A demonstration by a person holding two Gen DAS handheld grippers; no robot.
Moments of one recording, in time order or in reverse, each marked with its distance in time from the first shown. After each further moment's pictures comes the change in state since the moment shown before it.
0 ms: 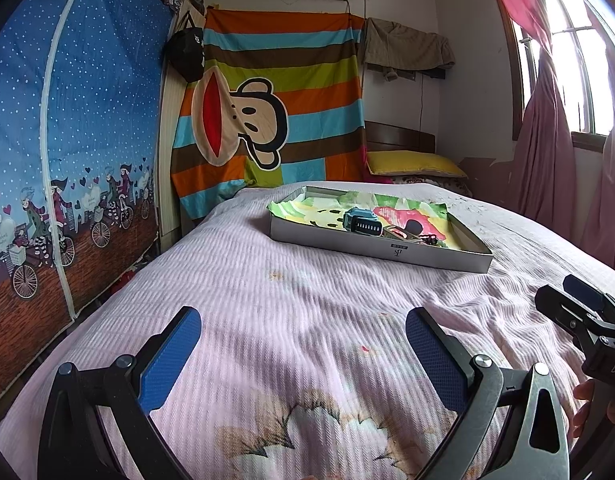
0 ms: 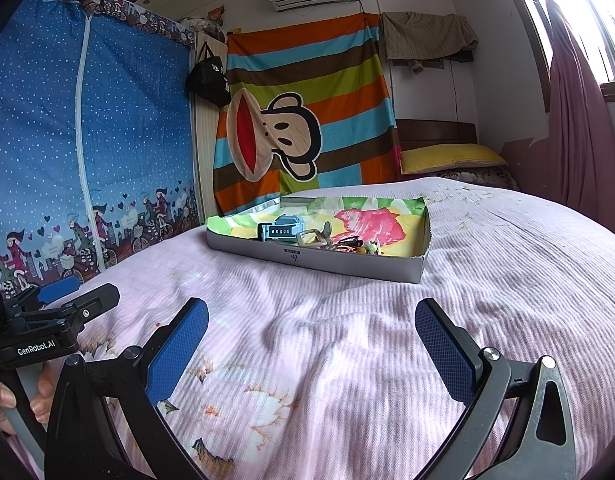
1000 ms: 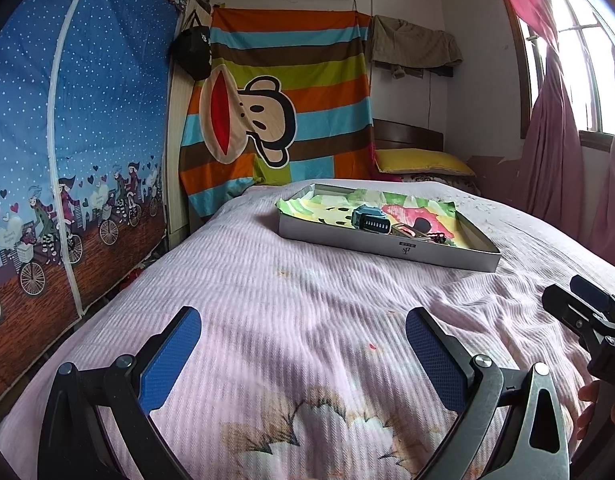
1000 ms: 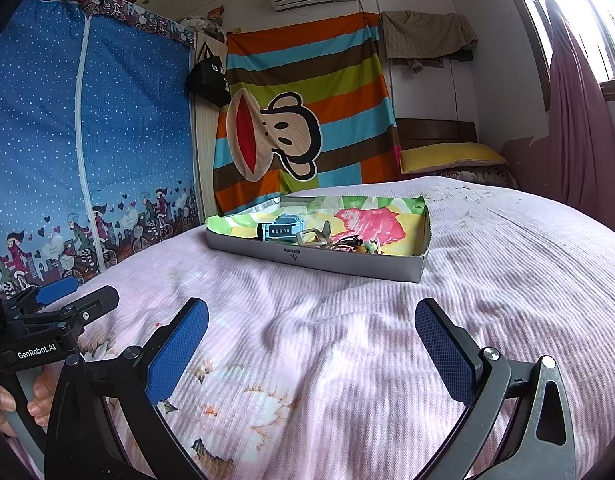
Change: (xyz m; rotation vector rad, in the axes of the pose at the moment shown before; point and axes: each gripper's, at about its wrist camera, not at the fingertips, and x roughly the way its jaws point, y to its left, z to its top) left arm -0.001 0.004 0.005 -0.005 0.007 0.034; right arm -0.001 0.001 0.000 0.003 0.000 -0.001
